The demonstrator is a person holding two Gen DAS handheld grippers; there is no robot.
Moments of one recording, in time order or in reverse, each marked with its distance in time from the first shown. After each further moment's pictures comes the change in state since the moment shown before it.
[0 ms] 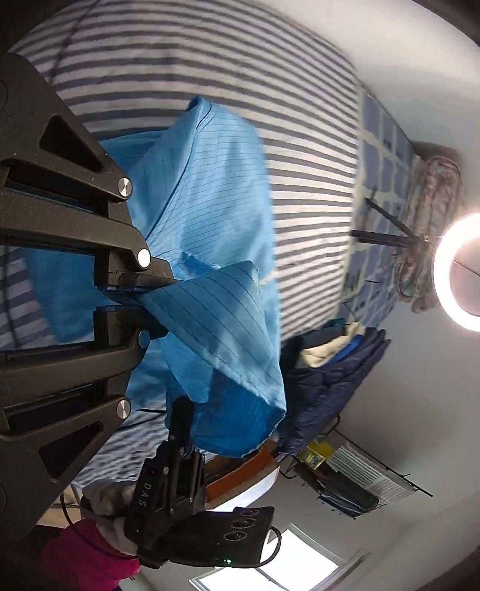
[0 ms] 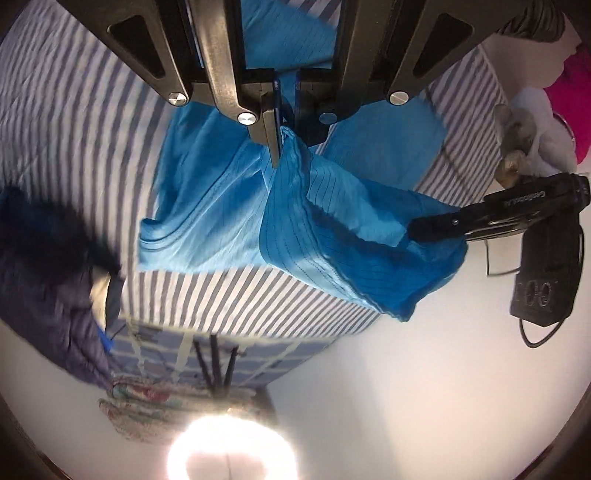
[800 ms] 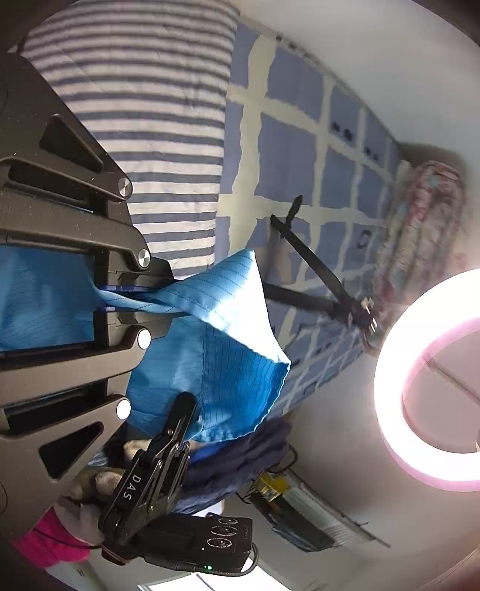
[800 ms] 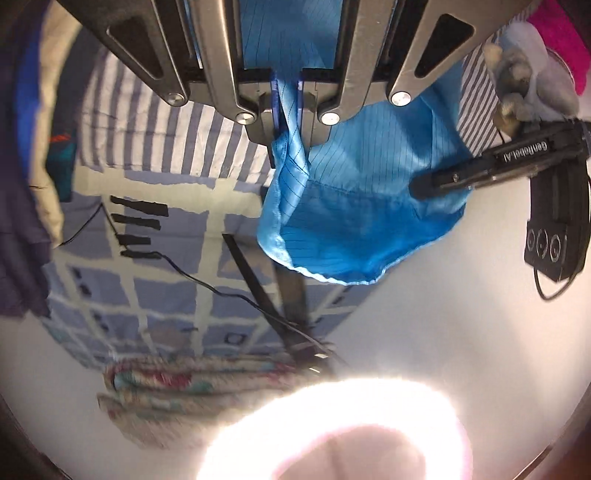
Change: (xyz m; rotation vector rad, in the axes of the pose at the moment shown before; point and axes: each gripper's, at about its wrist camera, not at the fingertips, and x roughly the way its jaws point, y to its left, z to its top) left arm 0.157 0.107 0.275 -0.074 -0.044 0.053; right arm 0.143 -0.141 0.274 0.095 -0.119 -0.034
